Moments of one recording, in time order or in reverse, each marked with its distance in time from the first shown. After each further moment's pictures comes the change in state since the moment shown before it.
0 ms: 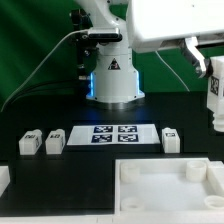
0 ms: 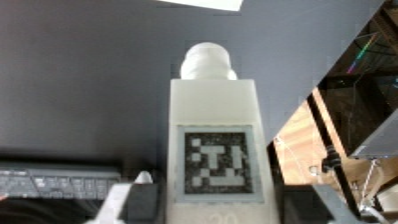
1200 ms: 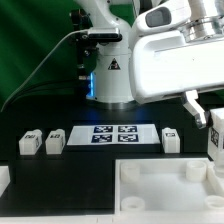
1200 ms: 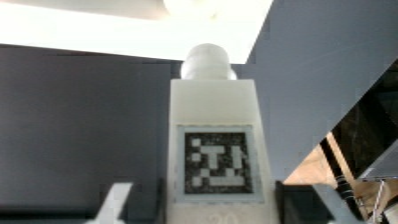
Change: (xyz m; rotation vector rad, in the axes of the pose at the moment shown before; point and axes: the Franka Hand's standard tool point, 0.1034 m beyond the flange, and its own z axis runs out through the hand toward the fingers) arm -0.018 0.003 0.047 0.015 -0.029 0.027
